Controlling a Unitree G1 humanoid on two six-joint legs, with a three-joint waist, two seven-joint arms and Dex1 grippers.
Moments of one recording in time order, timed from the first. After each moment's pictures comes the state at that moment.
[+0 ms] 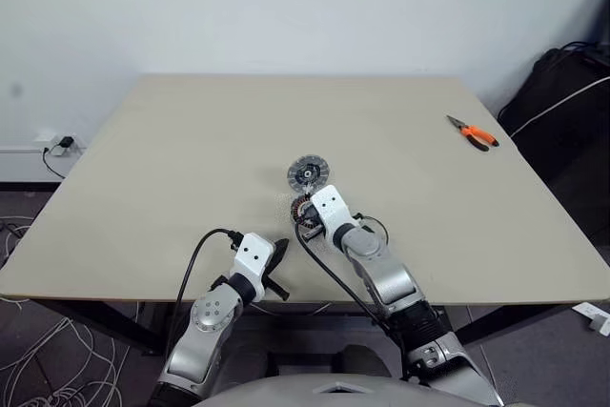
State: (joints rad) left arm 0.19 0.14 -0.28 -0.01 0.00 -0.01 -0.39; right arm -0.23 -0.07 0.31 0.13 -0.13 0.53 0.22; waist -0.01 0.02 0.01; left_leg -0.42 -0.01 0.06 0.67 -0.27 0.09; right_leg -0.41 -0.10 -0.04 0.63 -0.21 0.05
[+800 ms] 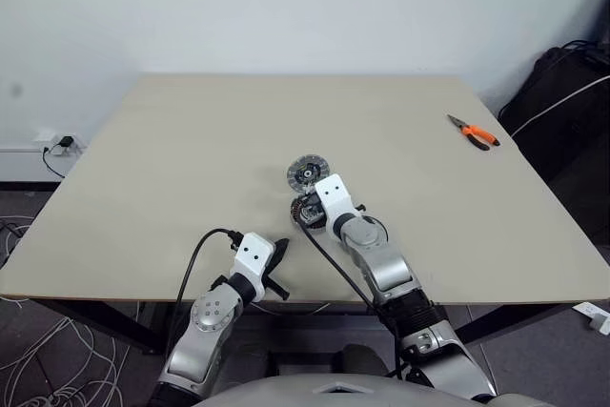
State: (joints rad) left arm 0.19 0.14 -0.28 -0.01 0.00 -0.01 -0.39; right arm -0.30 -0.02 0.27 0.23 -0.12 0.50 0.16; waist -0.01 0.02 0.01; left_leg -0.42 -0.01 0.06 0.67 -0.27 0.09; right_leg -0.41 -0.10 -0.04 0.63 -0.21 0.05
